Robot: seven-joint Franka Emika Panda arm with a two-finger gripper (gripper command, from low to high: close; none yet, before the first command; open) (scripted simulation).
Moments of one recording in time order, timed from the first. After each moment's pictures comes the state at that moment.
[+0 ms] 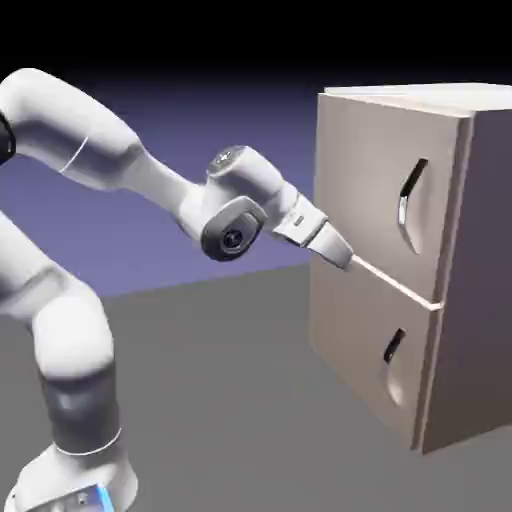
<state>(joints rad) 0.03 -0.58 -0.02 -2.80 -0.05 3.03 0.78</state>
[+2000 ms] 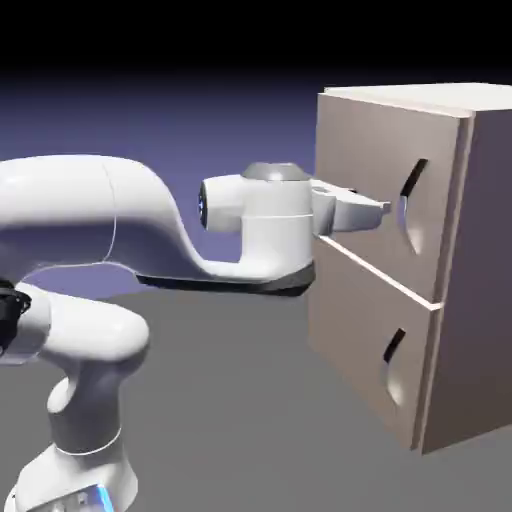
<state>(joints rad) 0.87 -0.98 -0.99 -2.48 -2.66 2.83 2.68</state>
